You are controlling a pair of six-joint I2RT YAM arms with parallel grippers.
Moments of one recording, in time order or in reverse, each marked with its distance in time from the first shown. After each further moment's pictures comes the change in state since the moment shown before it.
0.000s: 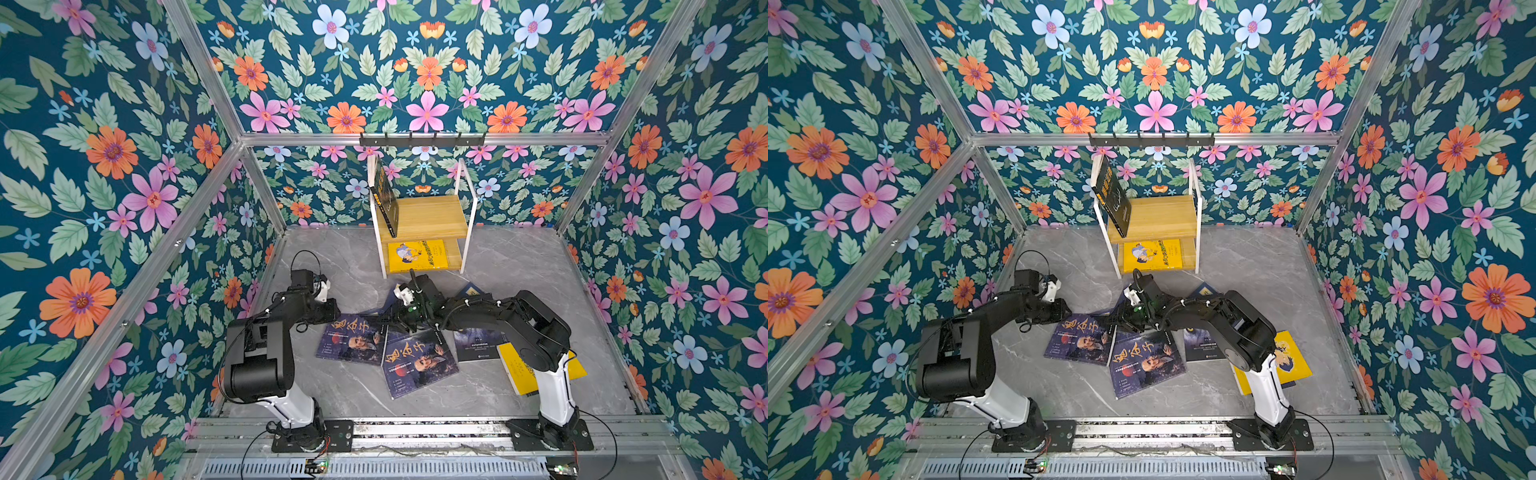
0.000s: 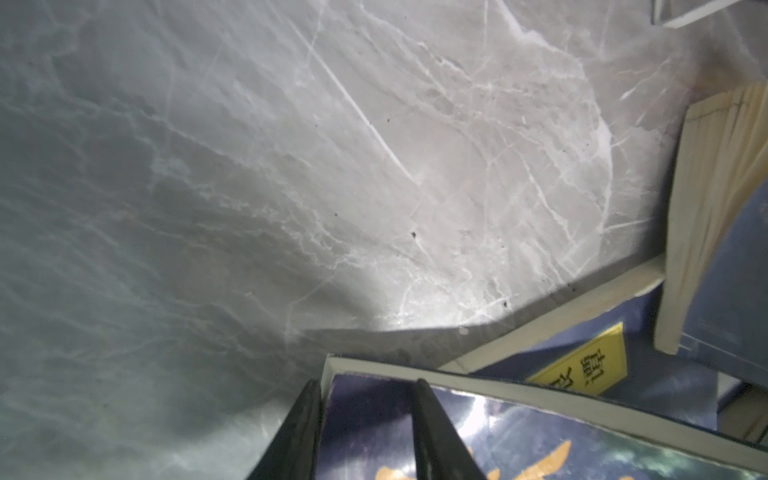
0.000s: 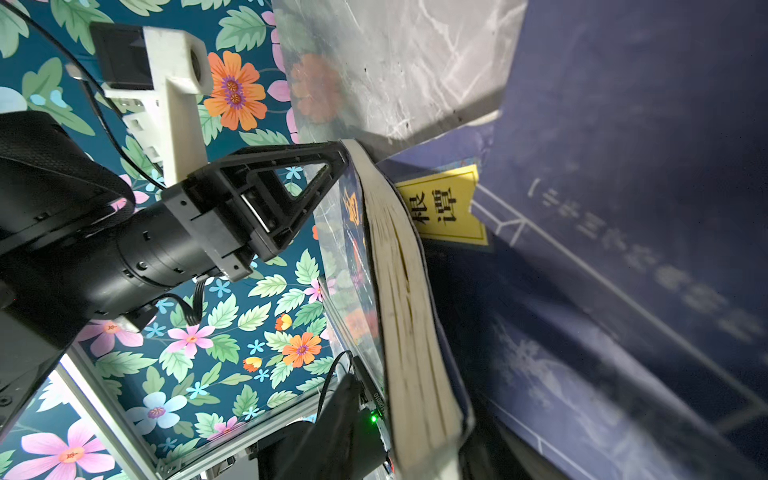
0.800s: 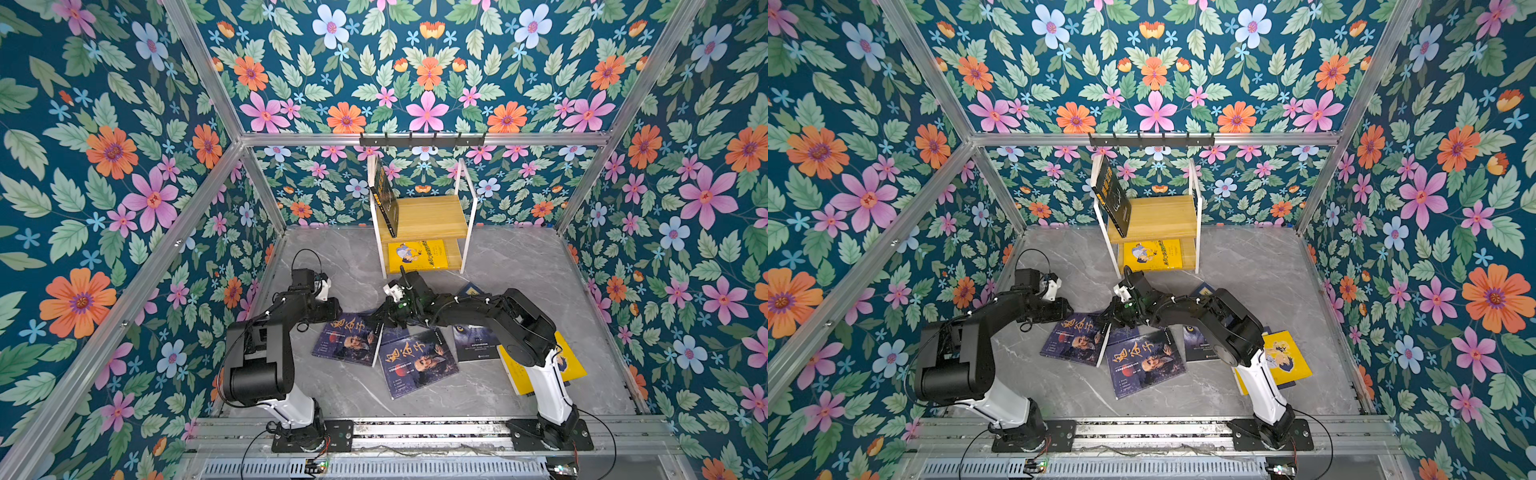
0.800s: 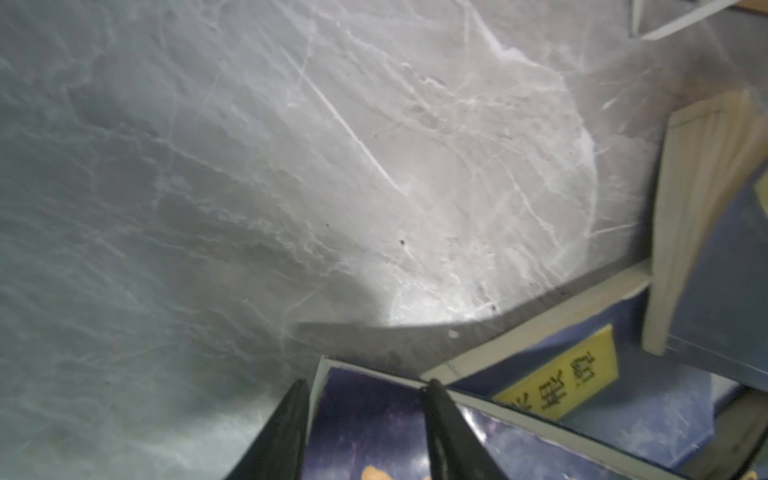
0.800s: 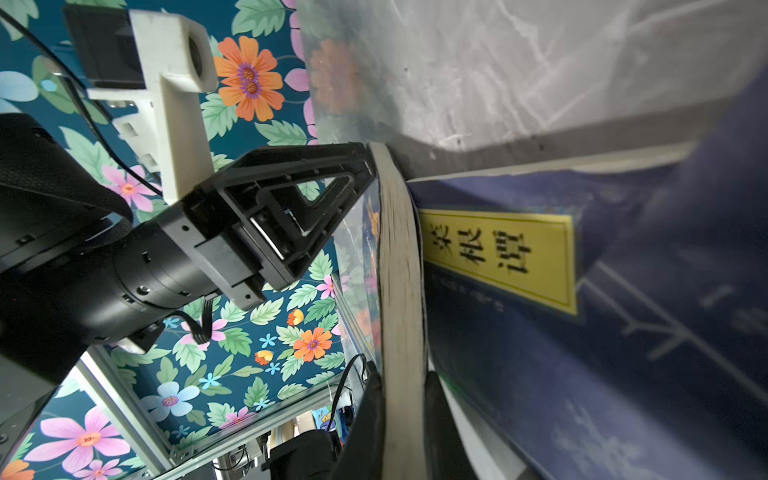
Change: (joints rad) left arm -0.010 -0.037 -0.004 0.009 -0.011 0.001; right arm 0.017 0.090 0.138 -0.007 -0.037 0.003
